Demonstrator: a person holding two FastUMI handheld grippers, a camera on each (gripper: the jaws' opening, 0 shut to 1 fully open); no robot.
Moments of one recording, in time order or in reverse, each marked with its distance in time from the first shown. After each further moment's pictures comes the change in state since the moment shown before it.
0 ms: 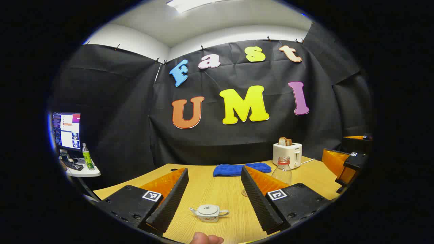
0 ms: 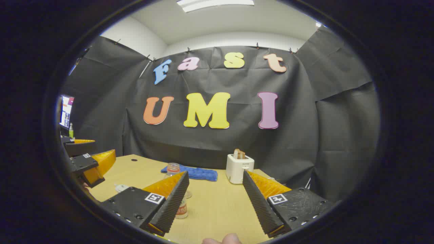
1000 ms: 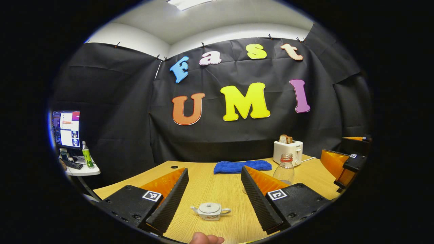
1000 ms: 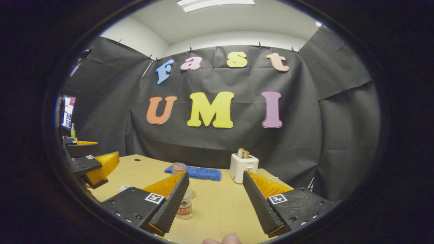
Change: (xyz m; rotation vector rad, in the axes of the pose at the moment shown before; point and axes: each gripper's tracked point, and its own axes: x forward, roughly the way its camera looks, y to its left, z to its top) left arm 0.002 0.004 -0.005 -0.018 0.022 -0.002; right arm 0.004 0.014 -0.008 0.008 0.015 0.024
